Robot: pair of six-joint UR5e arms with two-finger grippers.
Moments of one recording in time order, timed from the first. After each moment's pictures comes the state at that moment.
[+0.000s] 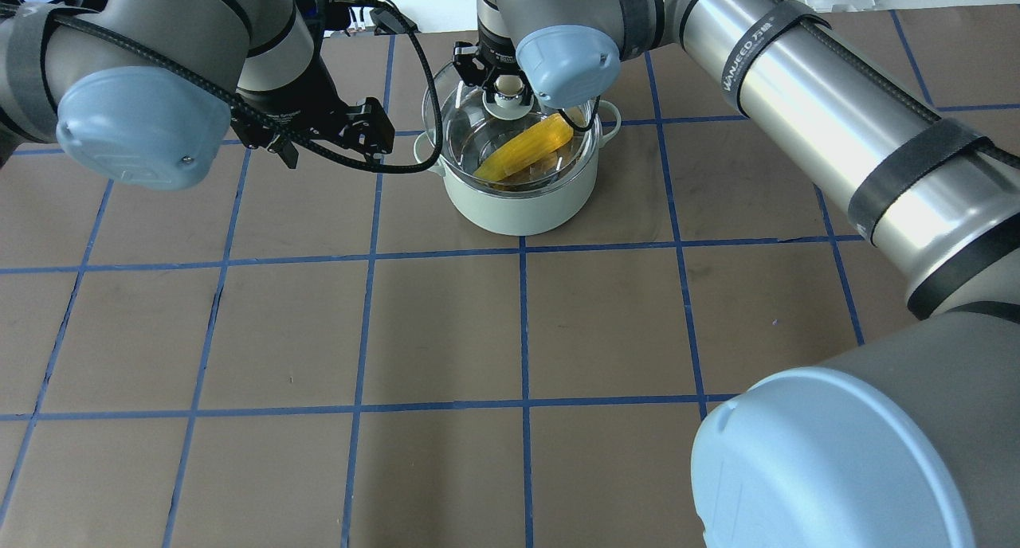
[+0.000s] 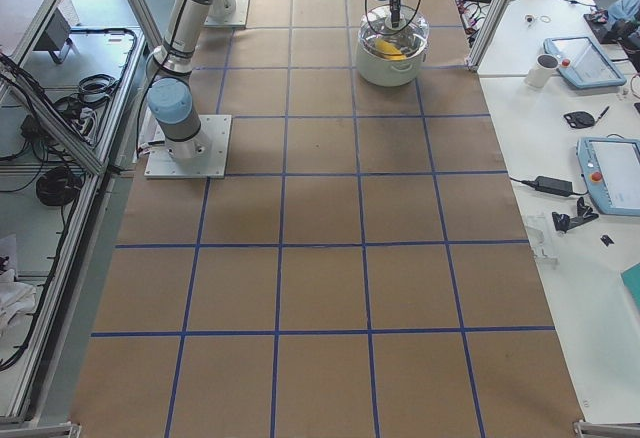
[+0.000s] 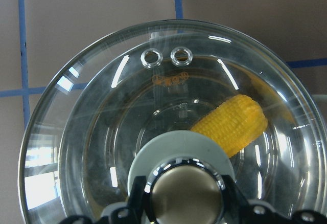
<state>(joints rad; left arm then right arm) -1.68 -1.65 -1.61 -1.37 1.62 -0.04 1.90 -1.00 1.20 -2.00 -1.58 0.42</state>
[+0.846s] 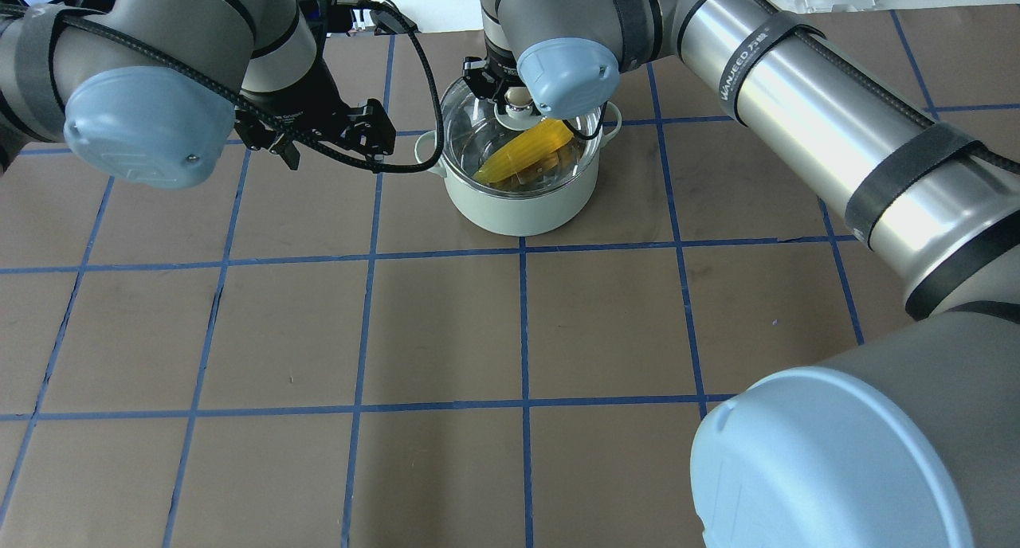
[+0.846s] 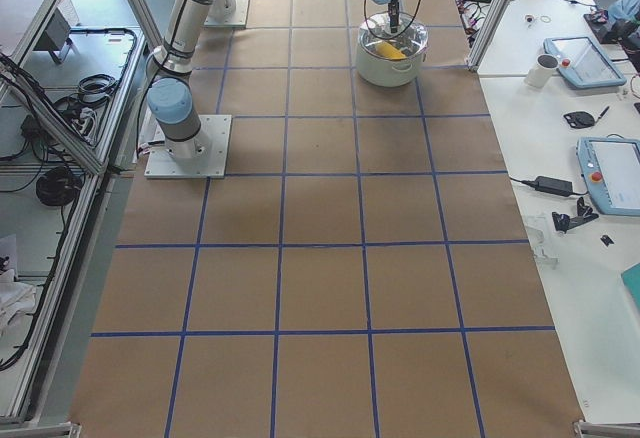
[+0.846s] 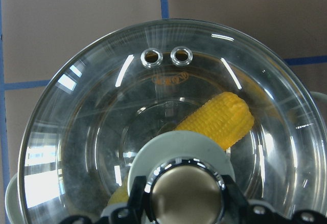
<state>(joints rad) -1.68 -1.66 -1.61 -1.37 1.62 -0.04 1.90 -1.00 1.23 -2.00 -1.62 0.40</state>
